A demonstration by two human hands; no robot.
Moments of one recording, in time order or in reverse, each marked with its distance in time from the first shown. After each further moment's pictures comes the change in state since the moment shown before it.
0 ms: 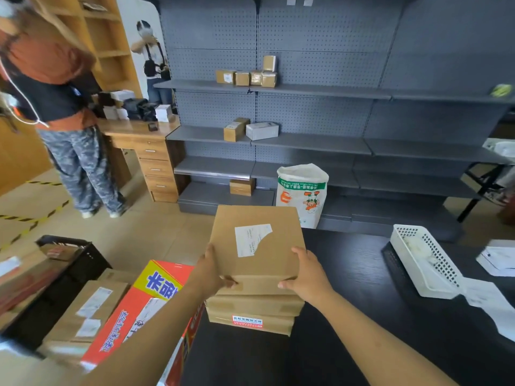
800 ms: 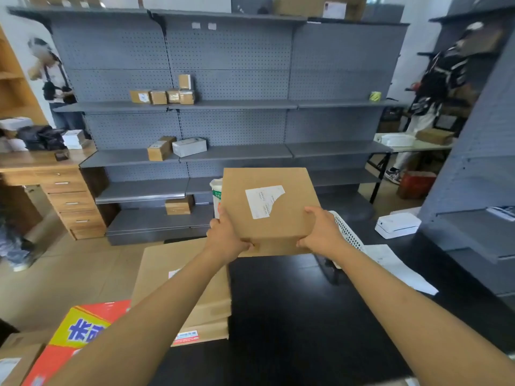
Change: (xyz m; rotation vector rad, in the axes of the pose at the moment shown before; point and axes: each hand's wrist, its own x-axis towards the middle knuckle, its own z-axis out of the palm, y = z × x) left_hand -0.031 0.214 0.057 -0.024 -0.009 0.298; right_hand -0.057 0.079 -0.191 0.062 0.372 0.141
